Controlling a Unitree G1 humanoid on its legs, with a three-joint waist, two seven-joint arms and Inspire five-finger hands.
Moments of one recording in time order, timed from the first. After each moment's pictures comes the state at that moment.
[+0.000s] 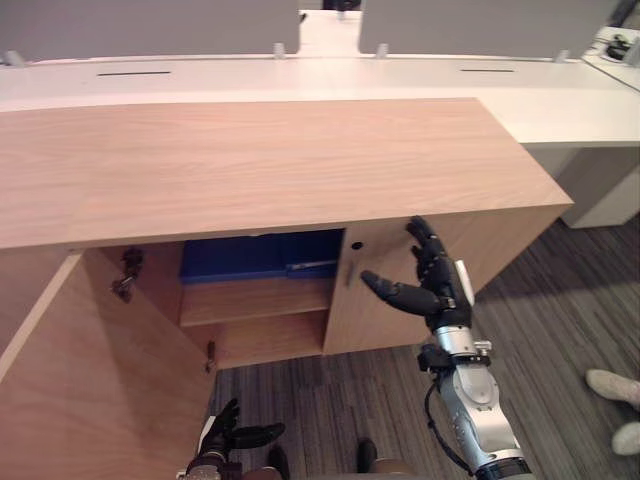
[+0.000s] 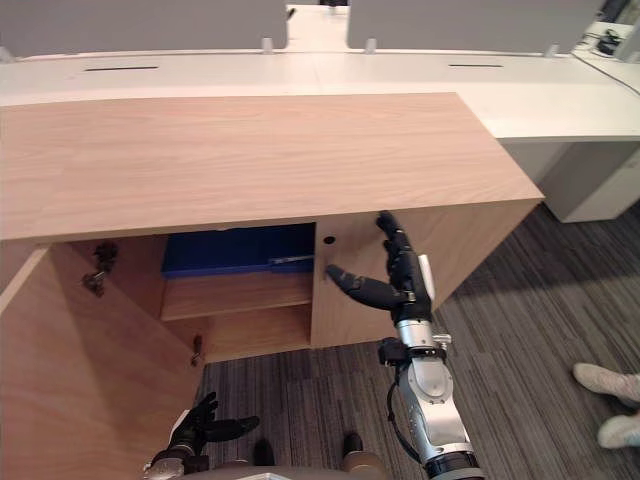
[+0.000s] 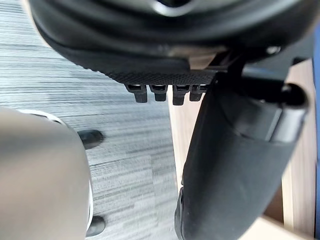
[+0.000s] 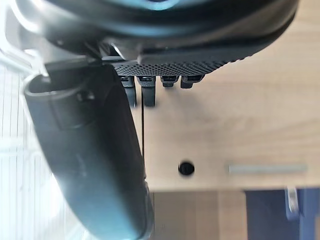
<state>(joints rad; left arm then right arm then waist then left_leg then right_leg) 0.11 0.14 0.07 1.01 -0.07 -0.18 0.01 0.05 -0.16 0.06 0.14 0.23 -0.35 -0.12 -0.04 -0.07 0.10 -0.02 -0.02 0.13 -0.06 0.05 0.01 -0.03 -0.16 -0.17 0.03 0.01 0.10</state>
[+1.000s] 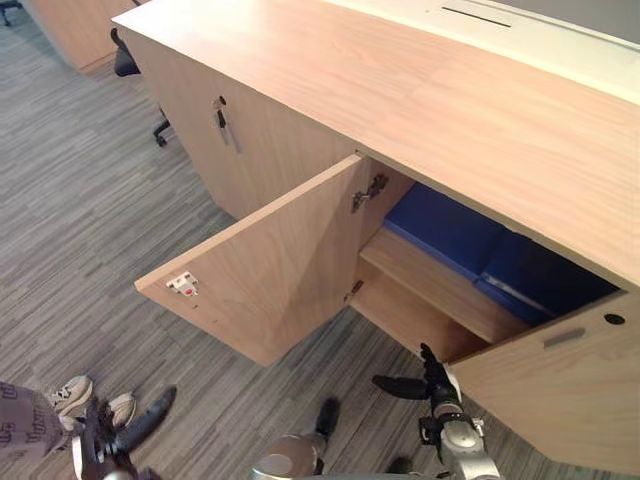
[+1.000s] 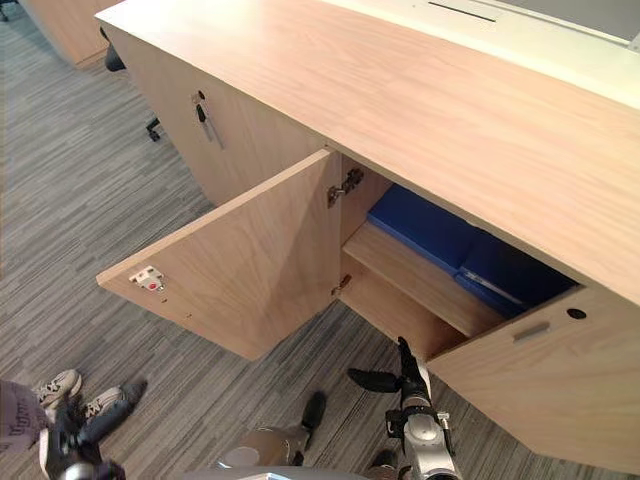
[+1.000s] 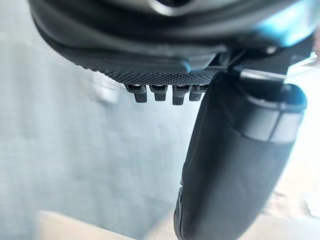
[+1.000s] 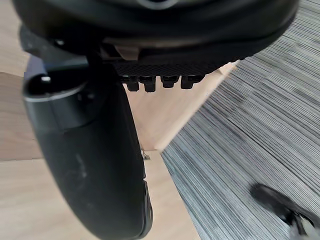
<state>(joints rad) 0.38 0.13 0.44 0.22 -0.34 -0.25 0.08 0.04 -0.12 -0.03 0.79 -0.02 -0.17 -0.12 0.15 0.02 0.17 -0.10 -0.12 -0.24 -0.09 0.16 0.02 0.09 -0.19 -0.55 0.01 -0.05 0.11</state>
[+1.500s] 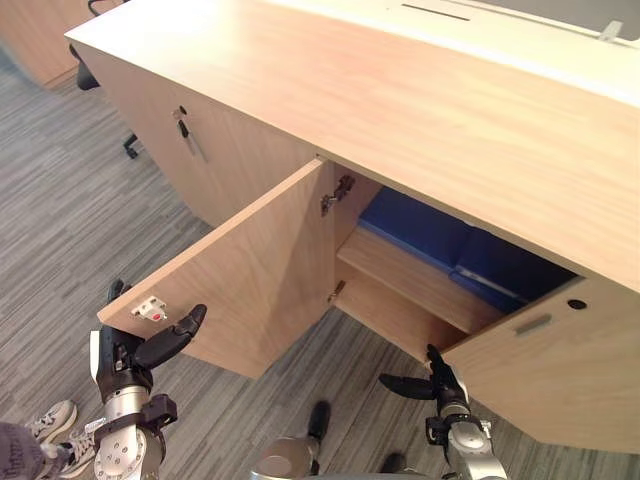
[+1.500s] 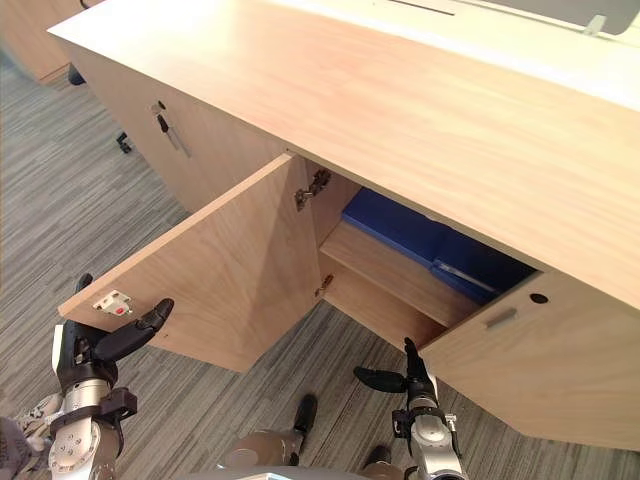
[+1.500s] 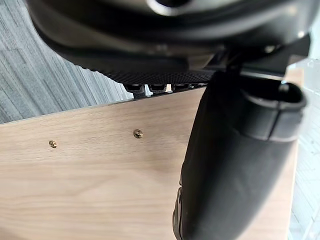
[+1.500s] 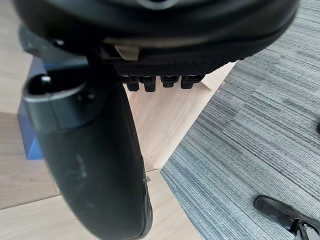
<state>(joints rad) 0.38 0.19 0.28 0.03 -0.32 -0.31 0.07 0.06 -0.12 -0.04 0.79 0.00 -0.17 -0.09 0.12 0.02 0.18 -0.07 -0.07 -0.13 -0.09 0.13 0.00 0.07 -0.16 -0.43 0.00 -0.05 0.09</state>
